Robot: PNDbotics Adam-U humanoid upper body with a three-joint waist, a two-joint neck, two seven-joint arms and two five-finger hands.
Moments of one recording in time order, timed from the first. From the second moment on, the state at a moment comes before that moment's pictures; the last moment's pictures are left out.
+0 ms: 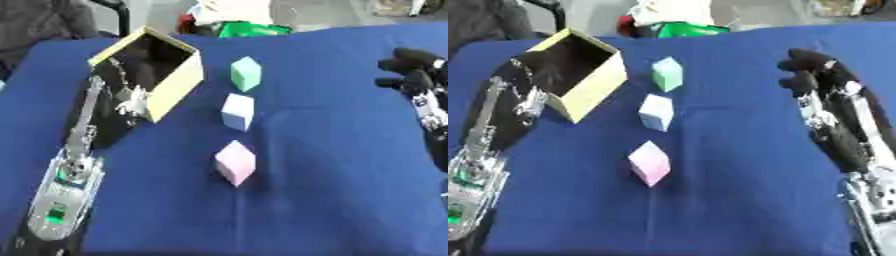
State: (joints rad) left arm -0.30 0.24 -0.07 -1.84 -0.24 -0.09 0.00; right arm -0.26 -0.28 0.13 -1.95 0.01 -0.11 0.04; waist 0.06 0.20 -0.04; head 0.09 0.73
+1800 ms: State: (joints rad) left arm -0.75 0.51 -0.50 -1.50 -0.45 -0.33 -0.66; right arm -0.25 -0.28 0.14 -1.95 0.01 -0.11 0.05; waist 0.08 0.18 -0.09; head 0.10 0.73
